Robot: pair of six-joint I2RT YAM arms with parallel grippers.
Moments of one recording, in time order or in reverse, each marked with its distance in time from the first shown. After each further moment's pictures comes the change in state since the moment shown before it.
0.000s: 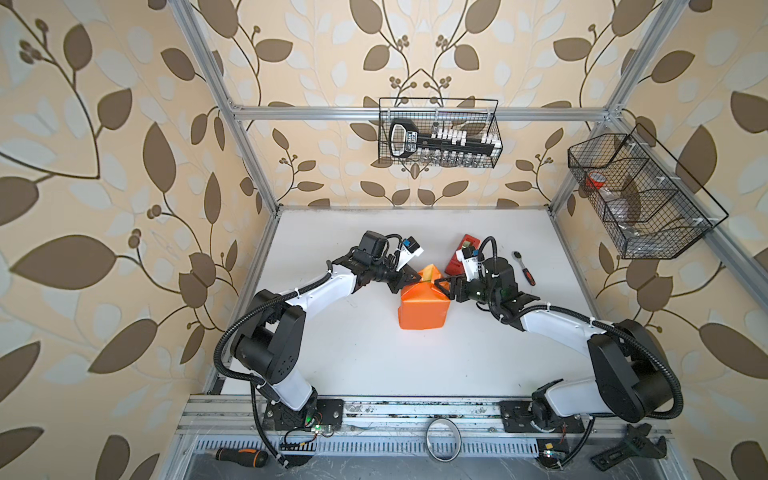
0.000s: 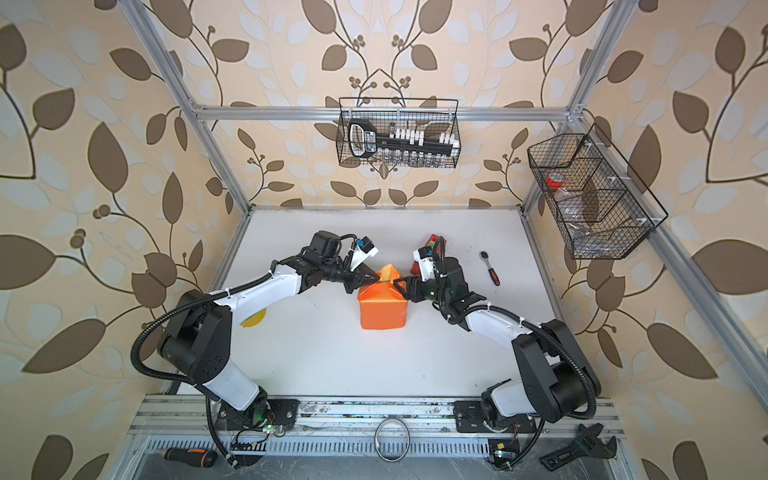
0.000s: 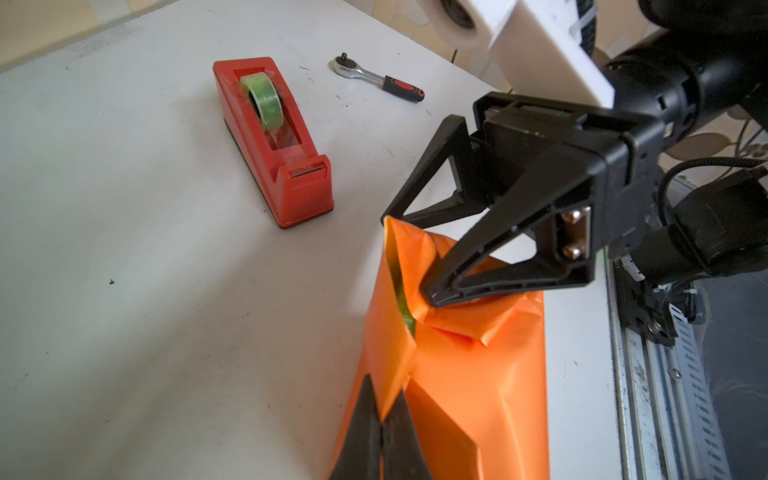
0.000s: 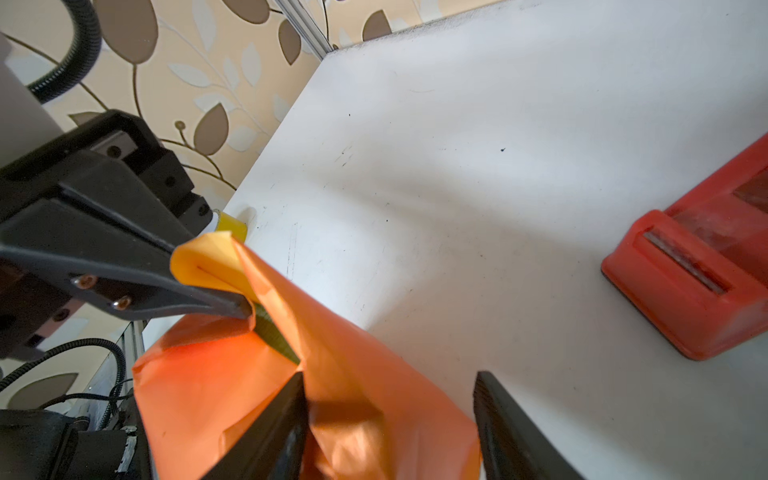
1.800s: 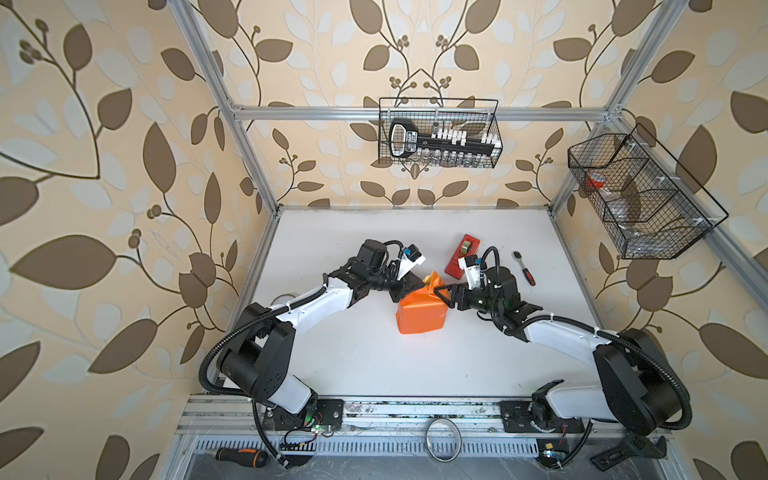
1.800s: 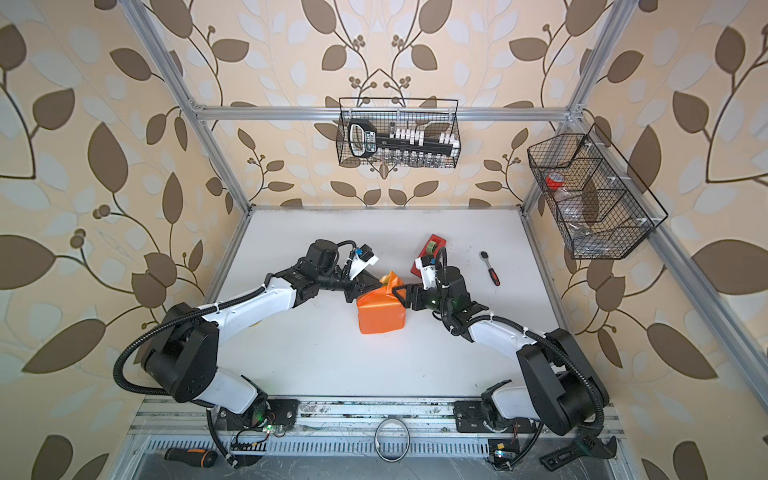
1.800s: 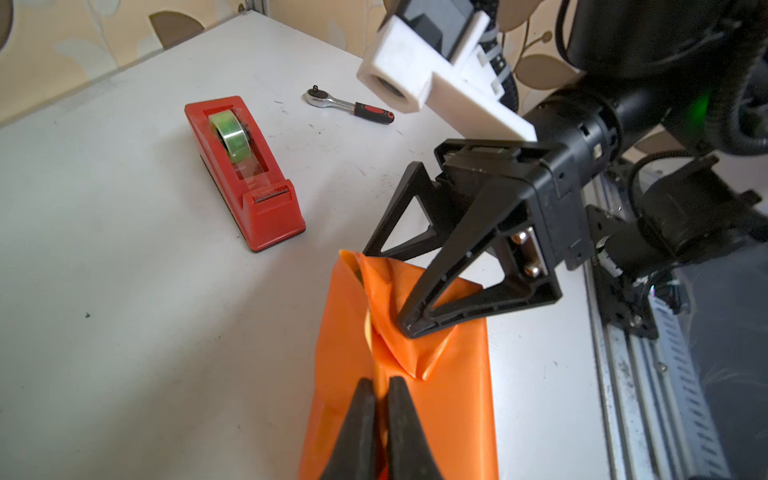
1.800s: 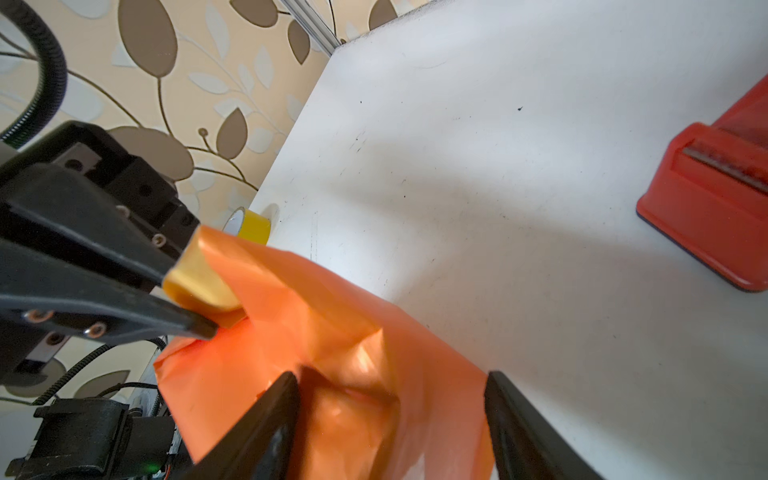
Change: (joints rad) left arm -0.048 -0.095 -0.108 0.108 0.007 -0.010; right arm 0.026 -0.058 -0.100 0.063 -0.011 0.113
